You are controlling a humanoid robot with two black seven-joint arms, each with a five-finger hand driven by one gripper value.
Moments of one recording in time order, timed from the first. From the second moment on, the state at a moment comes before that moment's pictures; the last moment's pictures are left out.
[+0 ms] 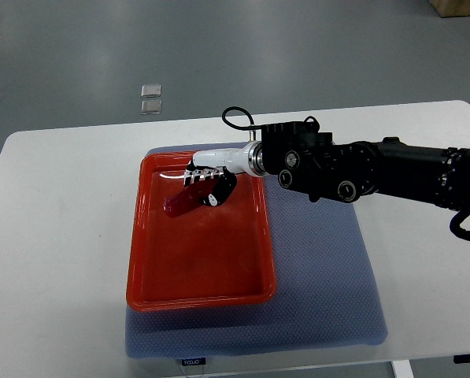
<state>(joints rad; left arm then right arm) -0.06 0.00 0.07 -0.27 0.12 -0.01 0.08 1.31 0.00 -0.22 0.81 -0.83 0.14 0.05</state>
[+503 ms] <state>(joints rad) -0.06 0.00 0.07 -0.27 0.12 -0.01 0.08 1.25 0.00 -0.22 0.81 -0.84 0.13 0.05</state>
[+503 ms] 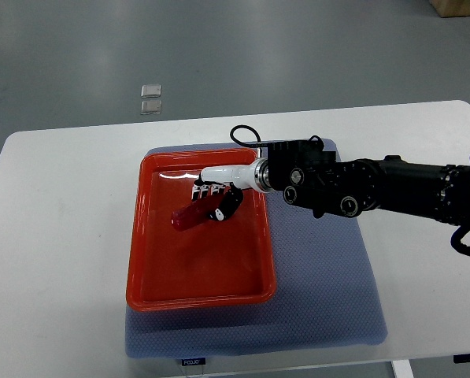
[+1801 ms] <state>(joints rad) -0.06 0.00 0.07 -0.26 0.12 -0.01 0.08 0.80 -0.08 0.94 0.81 -0.46 0.12 0.13</state>
